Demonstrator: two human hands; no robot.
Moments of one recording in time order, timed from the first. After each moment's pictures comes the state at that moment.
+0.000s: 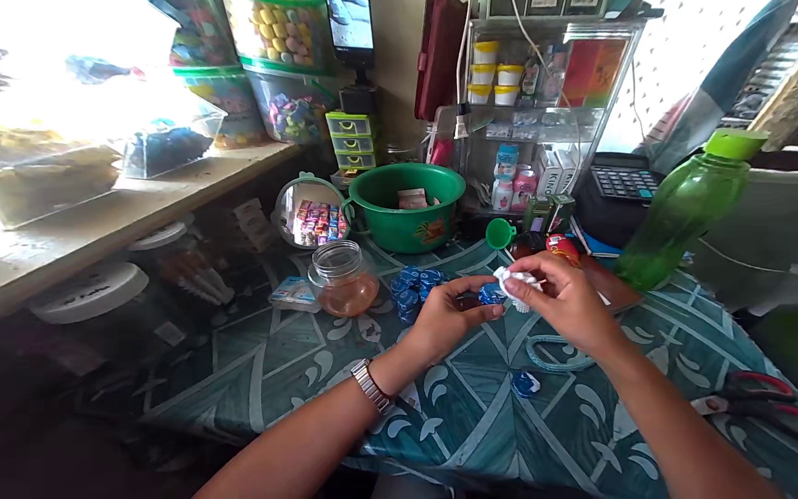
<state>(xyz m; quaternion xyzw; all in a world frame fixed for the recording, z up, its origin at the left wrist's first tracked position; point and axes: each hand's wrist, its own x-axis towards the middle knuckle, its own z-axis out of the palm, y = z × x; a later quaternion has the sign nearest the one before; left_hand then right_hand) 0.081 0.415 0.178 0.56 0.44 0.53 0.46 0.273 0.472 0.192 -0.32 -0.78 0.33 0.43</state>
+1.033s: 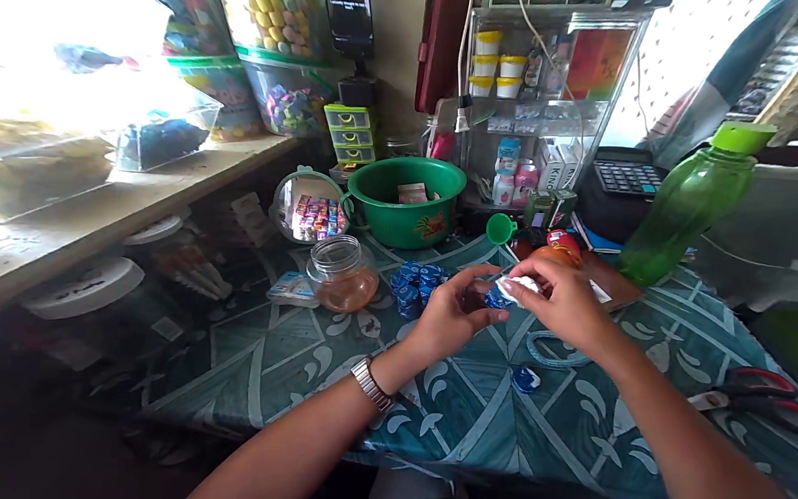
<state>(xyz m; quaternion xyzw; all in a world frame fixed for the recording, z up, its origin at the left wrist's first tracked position) 0.080 0.415 0.173 0.64 0.42 0.50 0.40 0.274 0.471 0.192 -0.37 -0.82 0.20 0.39</state>
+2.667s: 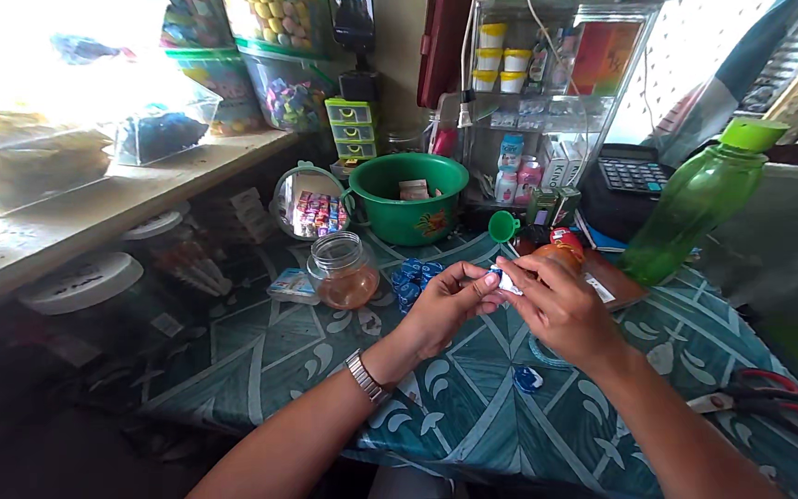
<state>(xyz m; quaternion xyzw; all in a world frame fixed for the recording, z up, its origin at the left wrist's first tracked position) 0.077 0.412 0.185 0.46 0.36 0.57 0.58 0.265 0.471 0.176 -0.18 -0.85 -0.14 0.47</state>
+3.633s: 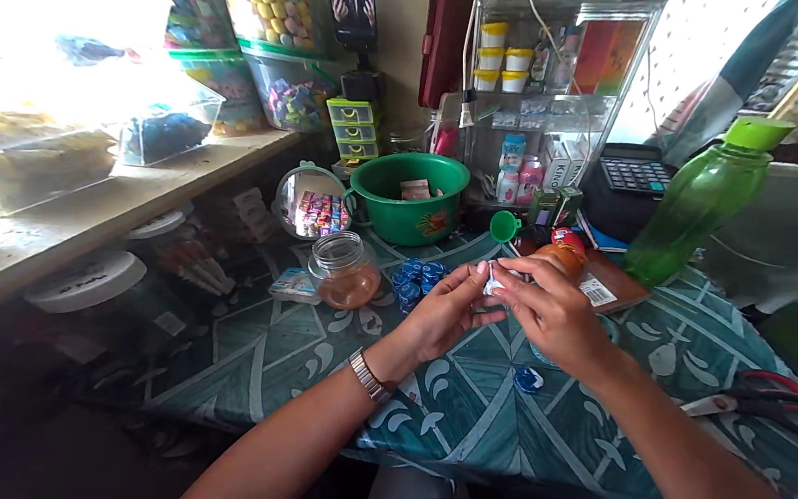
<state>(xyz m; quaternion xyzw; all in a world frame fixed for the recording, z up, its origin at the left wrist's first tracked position) 0.075 0.415 0.180 0.45 0.31 0.54 0.64 0.257 0.462 0.175 -0.17 -0.85 -0.06 0.49</state>
